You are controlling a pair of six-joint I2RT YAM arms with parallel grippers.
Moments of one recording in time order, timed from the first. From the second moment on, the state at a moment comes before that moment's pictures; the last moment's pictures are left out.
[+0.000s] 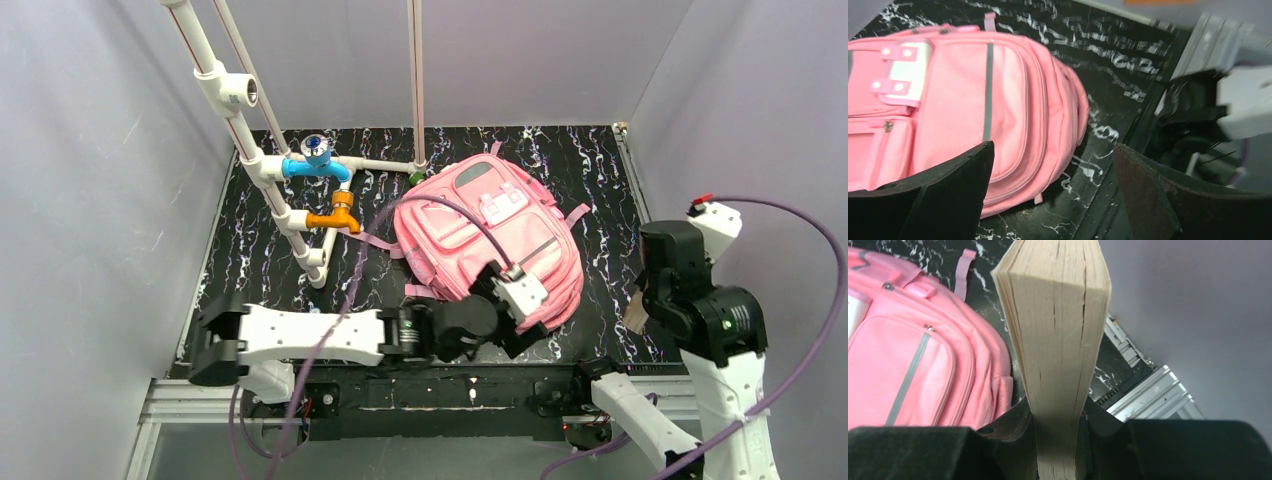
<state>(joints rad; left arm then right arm) -1.48 1.43 1.19 -0.05 -0.48 -0.07 0.29 0.77 1.36 -1.40 0.70 0.54</state>
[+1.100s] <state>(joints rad) -1.38 2.03 1.33 0.16 -0.46 0.14 0.29 0.56 1.43 -1.43 0.54 0.50</state>
